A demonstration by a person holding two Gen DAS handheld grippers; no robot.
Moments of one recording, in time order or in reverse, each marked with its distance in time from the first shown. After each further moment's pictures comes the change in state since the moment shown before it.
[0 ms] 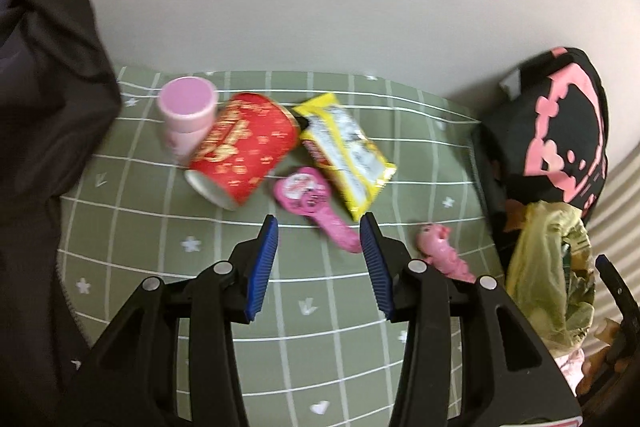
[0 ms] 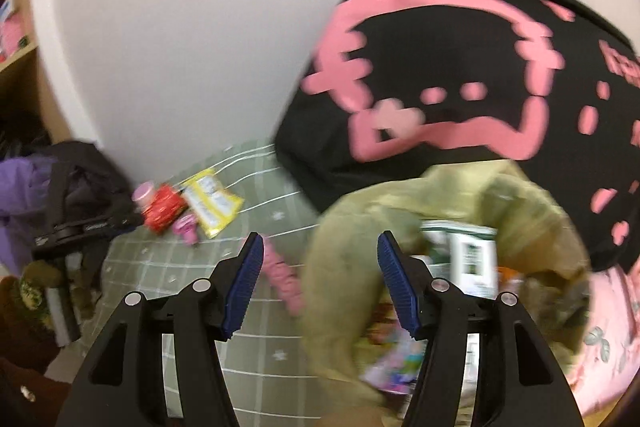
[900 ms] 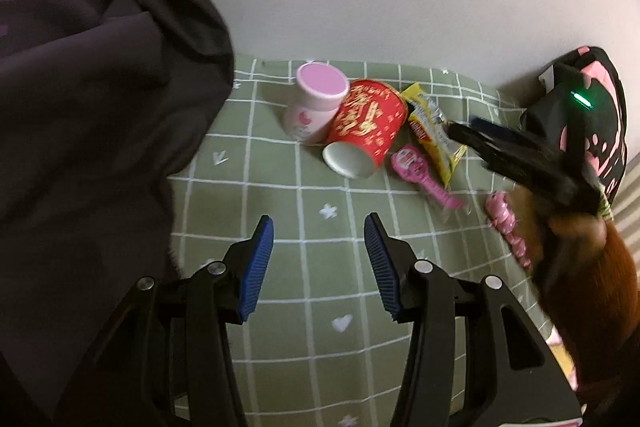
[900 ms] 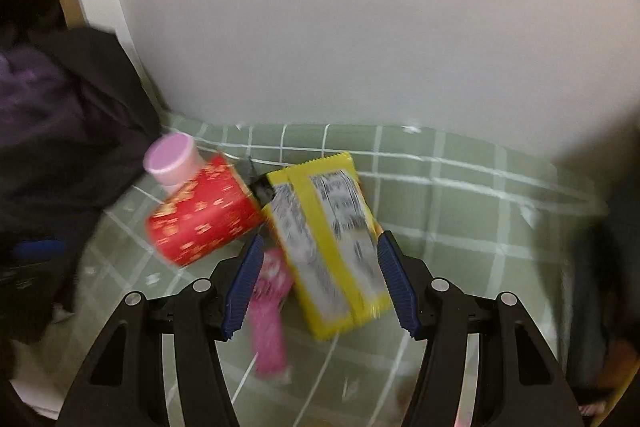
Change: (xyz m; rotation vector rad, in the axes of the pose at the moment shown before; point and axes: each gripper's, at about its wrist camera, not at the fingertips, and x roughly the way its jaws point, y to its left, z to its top) left arm -0.046 0.083 -0.018 0.030 0.041 0.100; right arm 0.261 0.188 0.045 -0.359 0.205 0.177
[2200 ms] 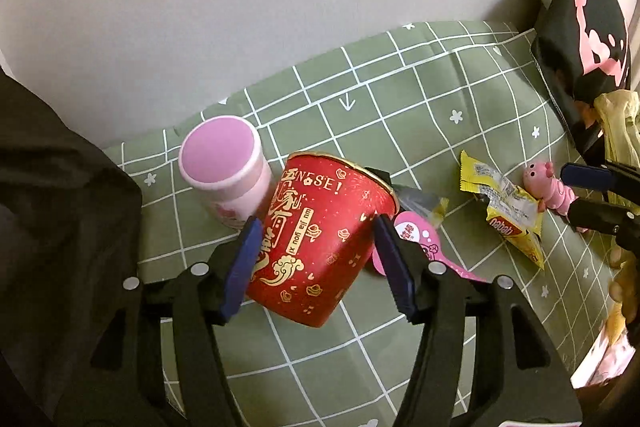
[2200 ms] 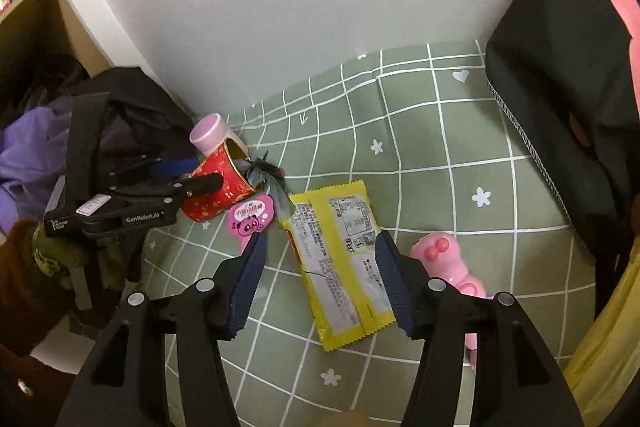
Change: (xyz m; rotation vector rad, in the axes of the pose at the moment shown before) left arm 0.093 -0.071 0.056 0.380 0.053 0.047; right arm -0.074 -0.036 -0.083 0.266 -0.004 0.170
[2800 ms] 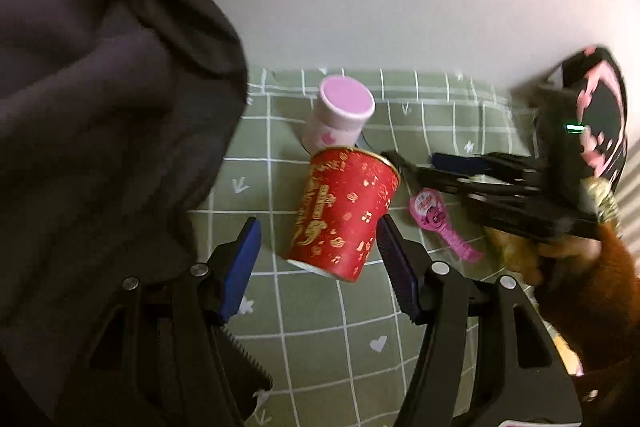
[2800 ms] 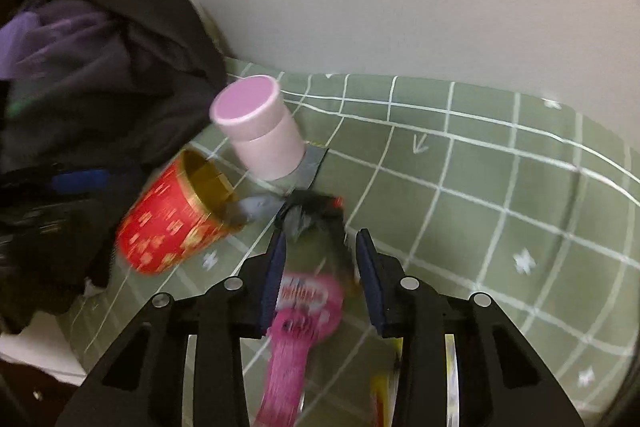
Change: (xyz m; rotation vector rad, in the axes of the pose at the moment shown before) left arm -0.077 0.070 -0.070 -0.360 -0.058 -0.067; right arm 0.131 0.078 0.061 -0.306 0.169 0.029
